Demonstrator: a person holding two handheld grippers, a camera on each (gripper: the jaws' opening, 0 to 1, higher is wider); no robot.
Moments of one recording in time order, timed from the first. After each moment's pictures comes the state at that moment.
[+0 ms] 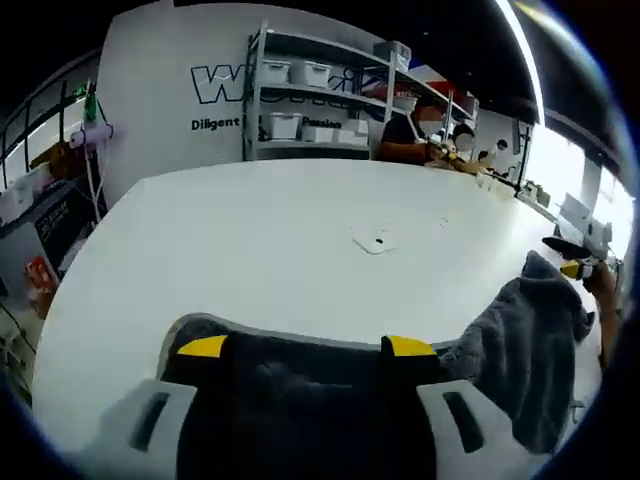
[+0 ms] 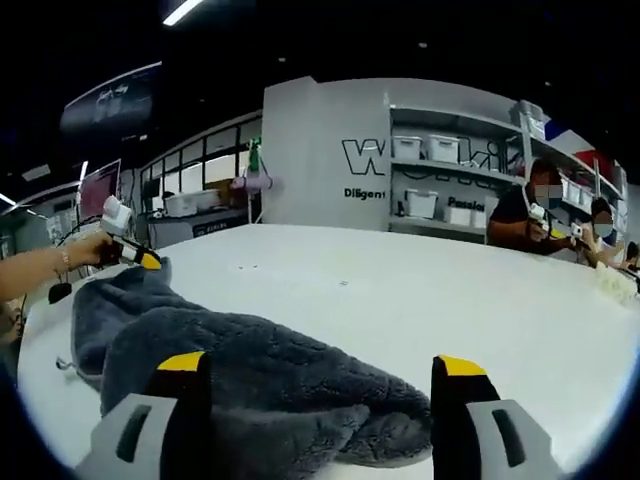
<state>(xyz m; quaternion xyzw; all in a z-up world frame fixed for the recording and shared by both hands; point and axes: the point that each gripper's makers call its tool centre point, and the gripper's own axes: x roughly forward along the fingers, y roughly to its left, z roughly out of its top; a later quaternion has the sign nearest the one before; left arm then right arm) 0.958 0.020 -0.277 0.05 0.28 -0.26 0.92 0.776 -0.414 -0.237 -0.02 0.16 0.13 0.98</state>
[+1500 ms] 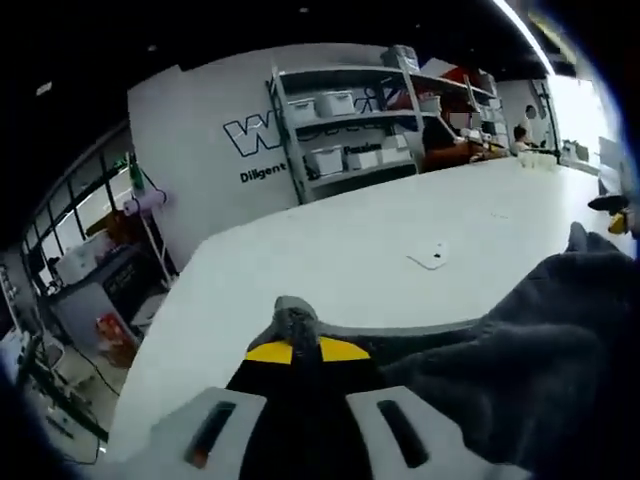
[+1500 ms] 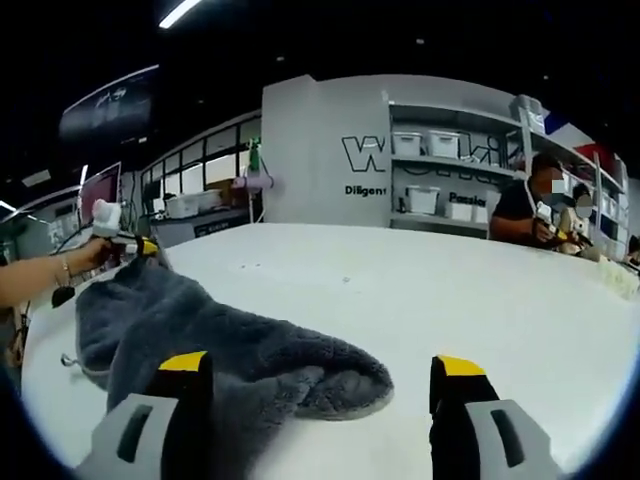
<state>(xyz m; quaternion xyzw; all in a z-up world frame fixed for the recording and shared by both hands) 0.960 0.064 -0.226 0.16 0.16 -0.13 0.97 0.765 -0.414 -0.244 -0.01 0.16 0.14 0.98</state>
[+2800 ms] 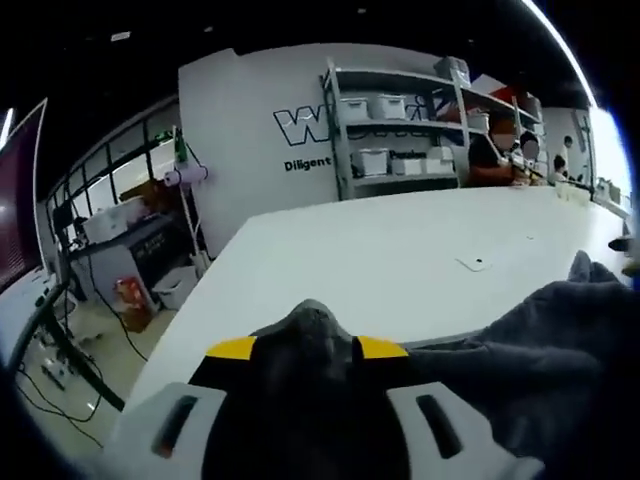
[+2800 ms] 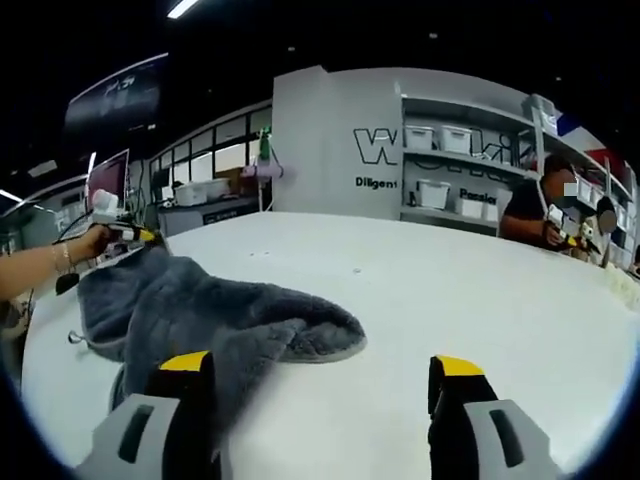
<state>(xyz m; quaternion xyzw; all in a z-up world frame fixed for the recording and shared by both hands) 0.944 0.127 -0.230 0.09 0.17 -0.06 0.98 0.768 -0.405 -0.253 -0.03 0.18 0.16 0.97</state>
